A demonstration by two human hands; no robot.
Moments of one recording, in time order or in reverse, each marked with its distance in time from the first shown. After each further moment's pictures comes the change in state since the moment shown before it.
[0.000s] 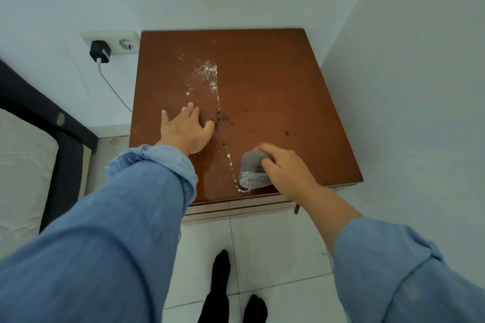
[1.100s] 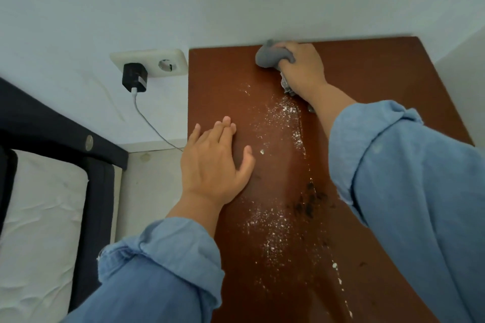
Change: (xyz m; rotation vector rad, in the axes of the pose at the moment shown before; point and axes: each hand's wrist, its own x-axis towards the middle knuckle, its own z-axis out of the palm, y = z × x) left_hand 0.100 -0.097 -0.020 -0.083 0.399 0.095; right_hand 0.391 -0.085 0.007 -0.103 0.340 -0.063
